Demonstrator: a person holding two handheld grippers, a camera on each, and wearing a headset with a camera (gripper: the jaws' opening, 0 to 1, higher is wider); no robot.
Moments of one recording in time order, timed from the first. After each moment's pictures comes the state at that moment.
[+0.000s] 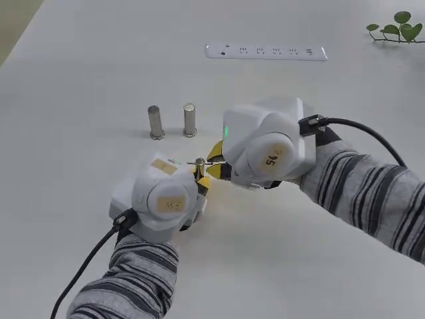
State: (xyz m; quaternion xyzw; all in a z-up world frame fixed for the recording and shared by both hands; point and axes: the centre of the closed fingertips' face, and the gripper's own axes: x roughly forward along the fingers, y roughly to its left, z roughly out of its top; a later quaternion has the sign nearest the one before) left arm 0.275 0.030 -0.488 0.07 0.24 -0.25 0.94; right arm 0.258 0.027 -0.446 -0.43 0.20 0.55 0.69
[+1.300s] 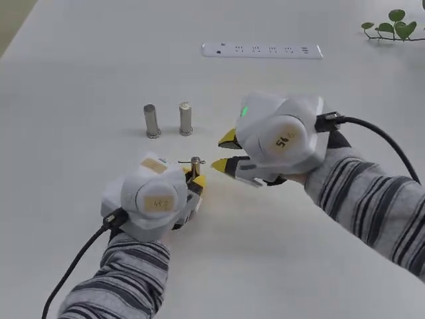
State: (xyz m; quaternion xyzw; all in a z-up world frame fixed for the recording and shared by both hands) left arm 0.276 0.031 -0.490 0.07 0.23 -0.27 0.93; right arm 0.276 0.006 -0.443 -0.33 0.24 0.47 0.78
